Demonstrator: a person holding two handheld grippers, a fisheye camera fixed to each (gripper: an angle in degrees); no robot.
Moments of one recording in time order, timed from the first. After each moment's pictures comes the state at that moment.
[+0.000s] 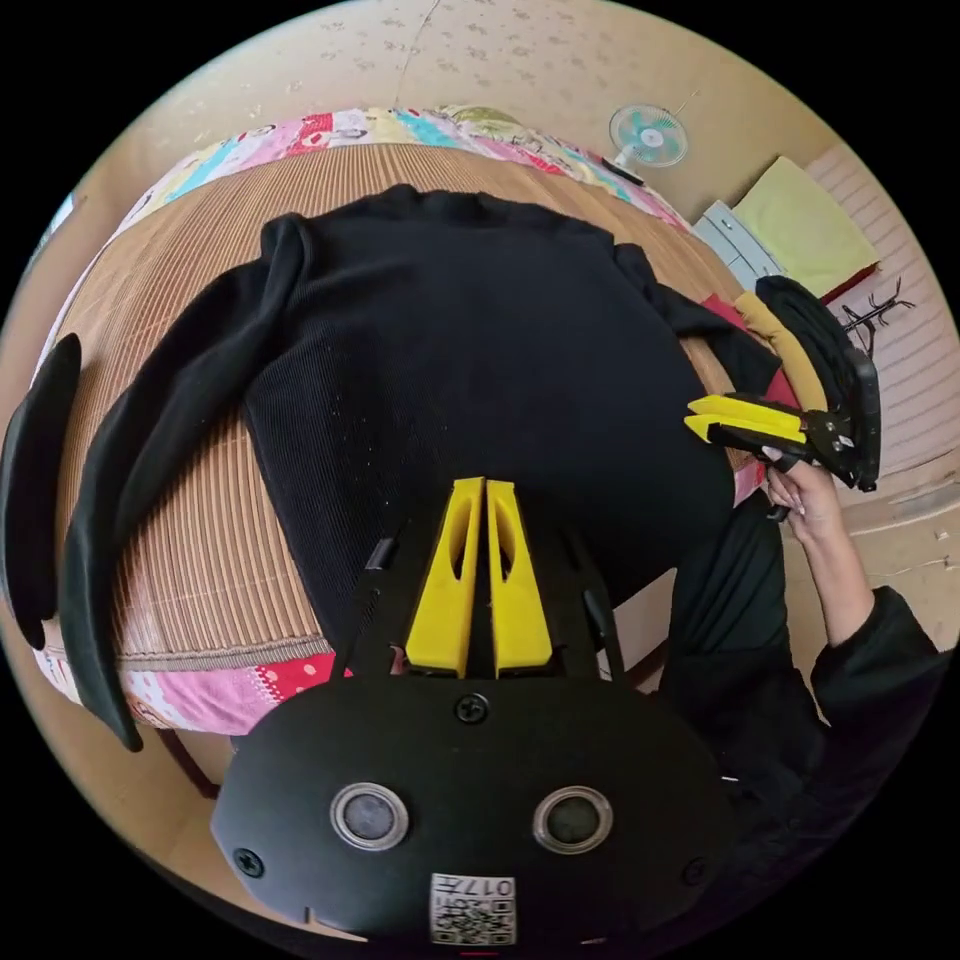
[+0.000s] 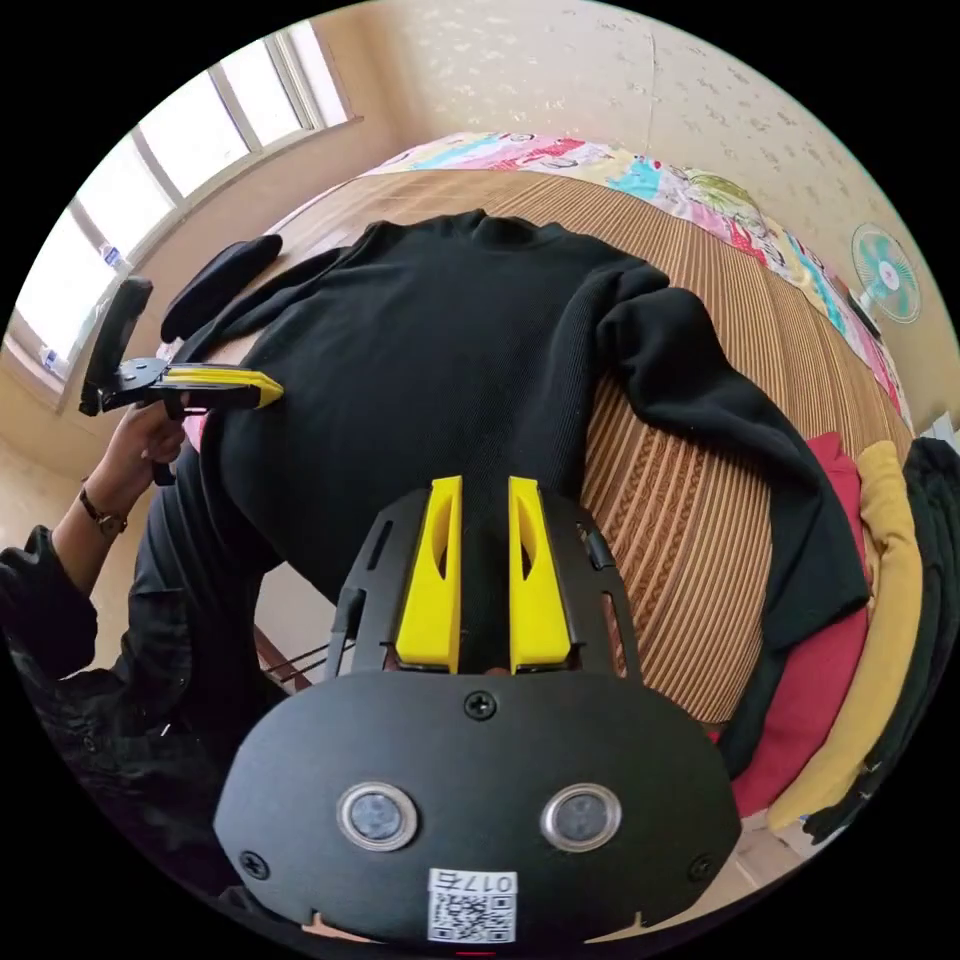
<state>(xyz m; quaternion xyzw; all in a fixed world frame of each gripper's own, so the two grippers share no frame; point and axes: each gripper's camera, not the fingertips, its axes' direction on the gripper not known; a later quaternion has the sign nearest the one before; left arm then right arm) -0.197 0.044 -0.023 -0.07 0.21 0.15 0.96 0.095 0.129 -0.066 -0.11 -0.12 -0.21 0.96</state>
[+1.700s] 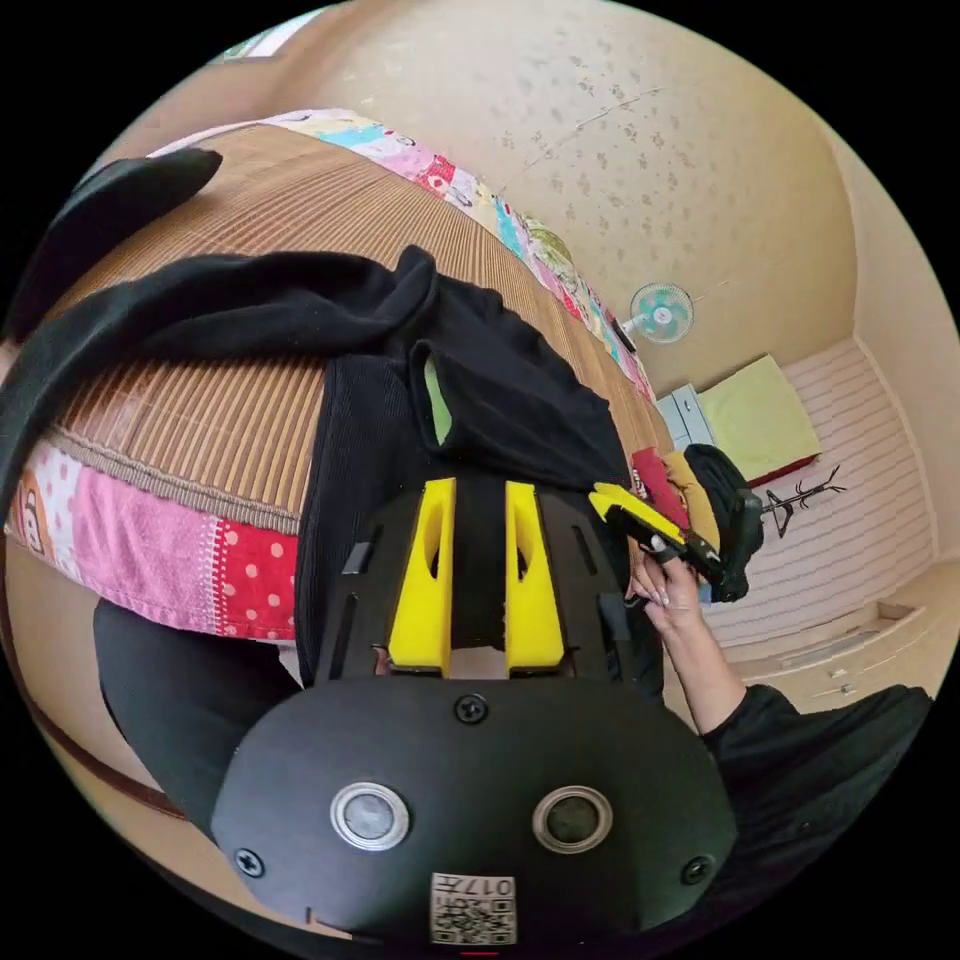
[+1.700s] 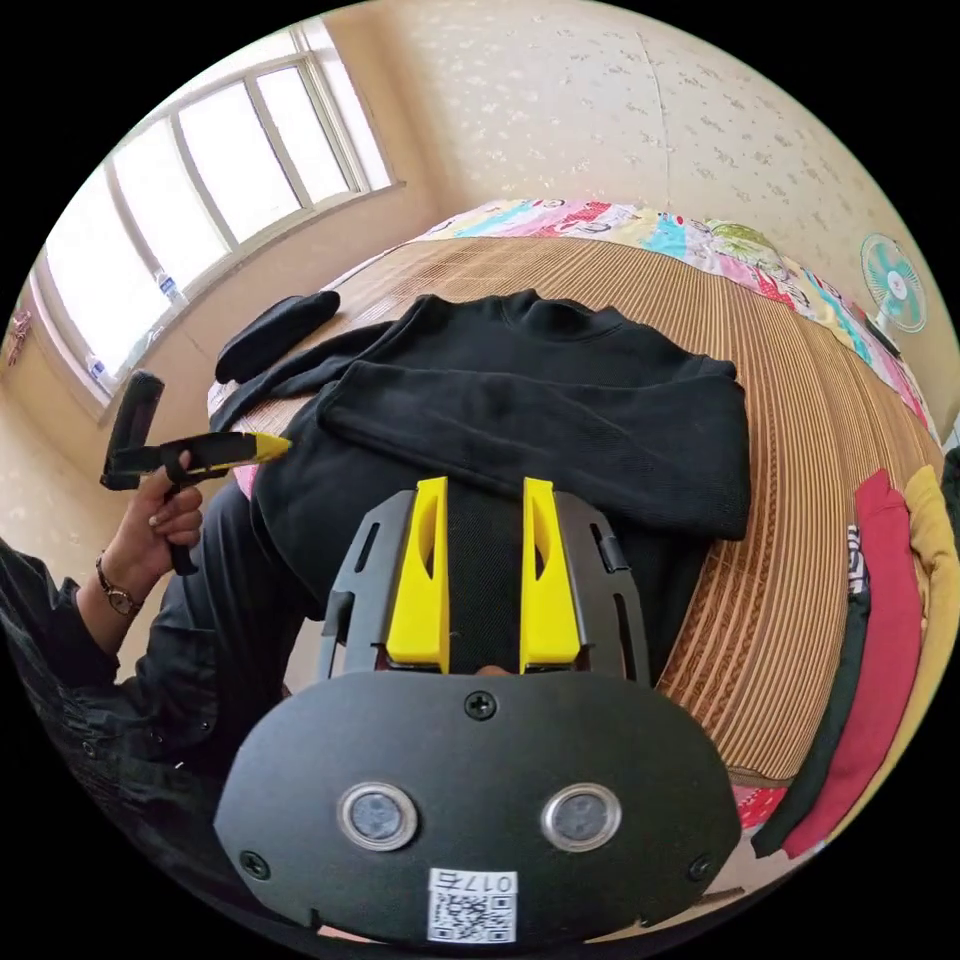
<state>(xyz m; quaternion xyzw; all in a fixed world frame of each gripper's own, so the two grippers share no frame) -0.290 0.123 -0.072 0.04 0.31 -0.09 0.94 -0.047 0.088 -0.053 -0.04 -0.21 -0.24 0.95</state>
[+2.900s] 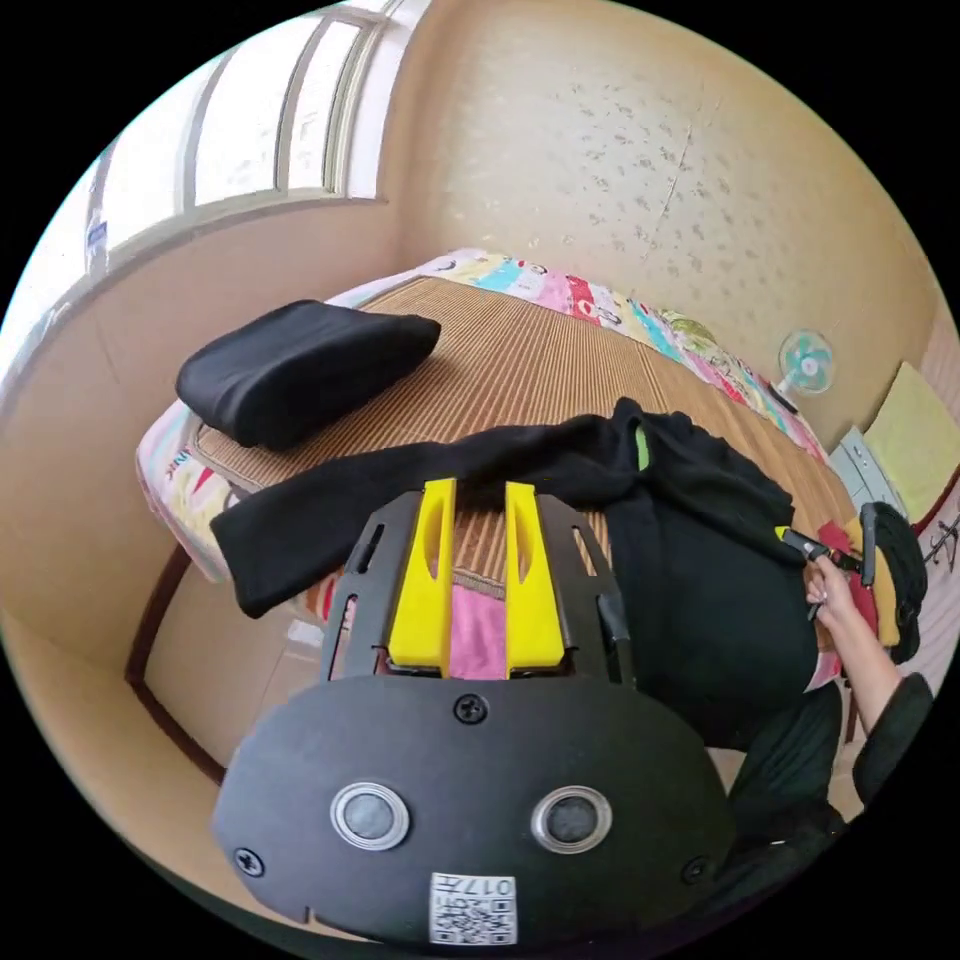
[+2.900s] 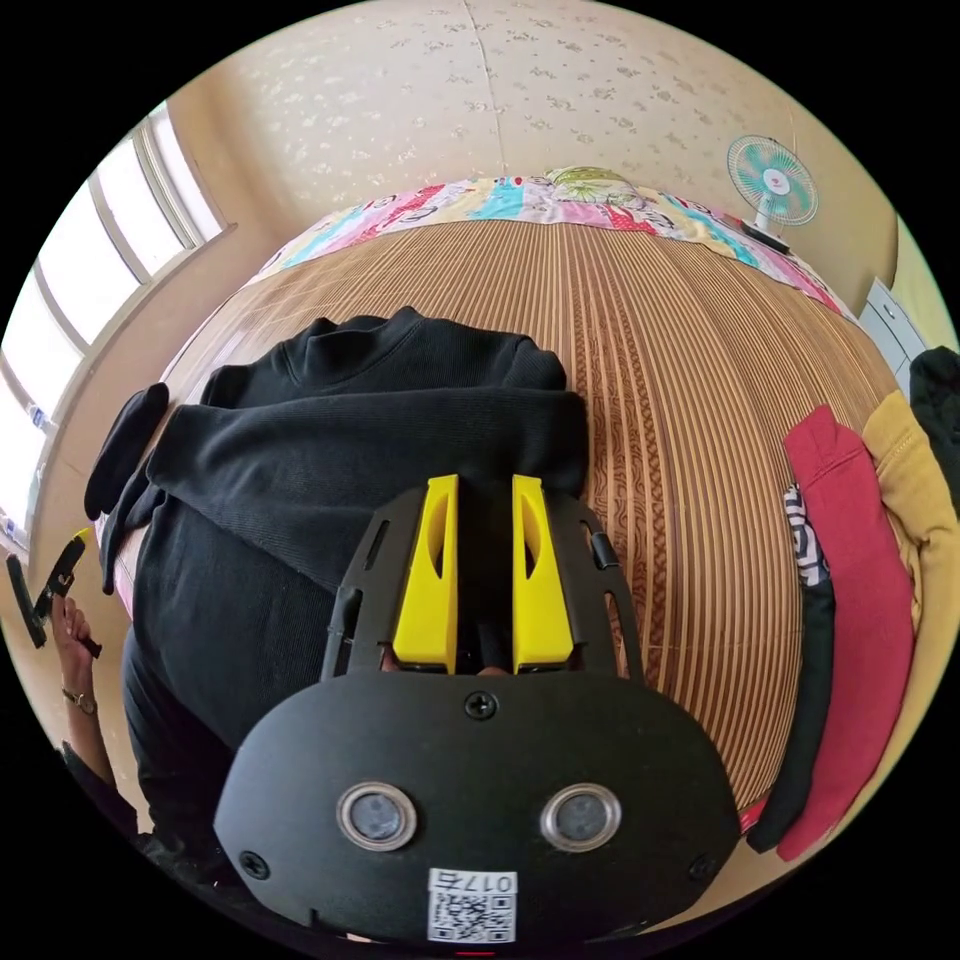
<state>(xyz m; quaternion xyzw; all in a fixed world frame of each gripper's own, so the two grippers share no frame) -0.400 0.116 -0.104 0.06 -0.03 -0.05 1.00 0.035 -0.007 0.005 0.01 -0.10 -0.08 0.99</state>
